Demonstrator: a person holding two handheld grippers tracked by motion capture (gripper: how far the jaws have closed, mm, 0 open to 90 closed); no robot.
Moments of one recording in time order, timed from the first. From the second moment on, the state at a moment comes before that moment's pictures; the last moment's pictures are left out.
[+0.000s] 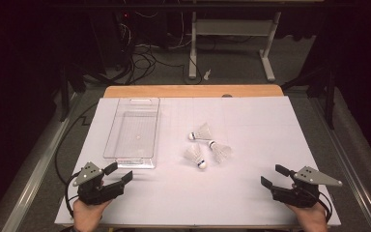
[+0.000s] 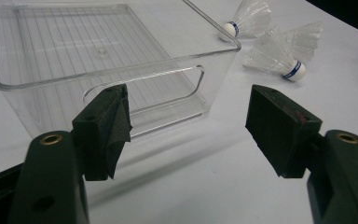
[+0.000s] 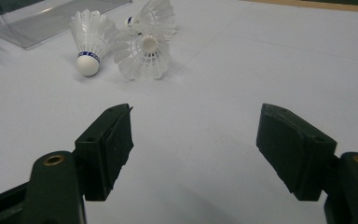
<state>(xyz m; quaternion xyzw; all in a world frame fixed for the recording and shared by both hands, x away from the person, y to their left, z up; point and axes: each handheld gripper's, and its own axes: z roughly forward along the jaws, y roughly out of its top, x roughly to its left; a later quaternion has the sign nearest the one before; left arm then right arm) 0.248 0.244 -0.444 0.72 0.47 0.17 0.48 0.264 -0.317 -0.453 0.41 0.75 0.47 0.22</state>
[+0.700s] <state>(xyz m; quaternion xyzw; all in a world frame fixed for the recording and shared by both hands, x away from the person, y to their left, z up) 0.246 0.246 -0.443 0.72 0.48 0.17 0.47 0.268 -0.314 -0.453 0.41 0.75 0.48 0.20</state>
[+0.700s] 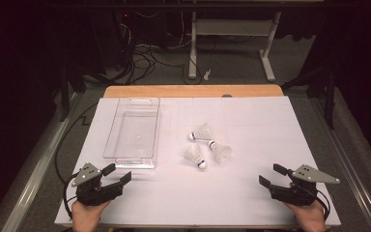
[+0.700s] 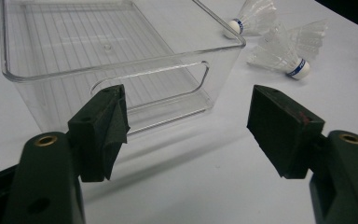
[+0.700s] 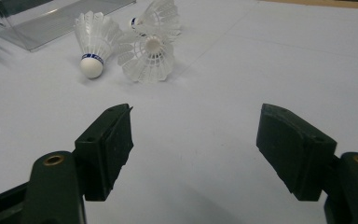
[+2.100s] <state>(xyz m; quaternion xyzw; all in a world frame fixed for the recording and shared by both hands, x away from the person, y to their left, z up) 0.258 0.233 -0.428 0.72 0.46 0.16 0.49 0.269 -0.314 -0.454 0.41 0.75 0.47 0.20</state>
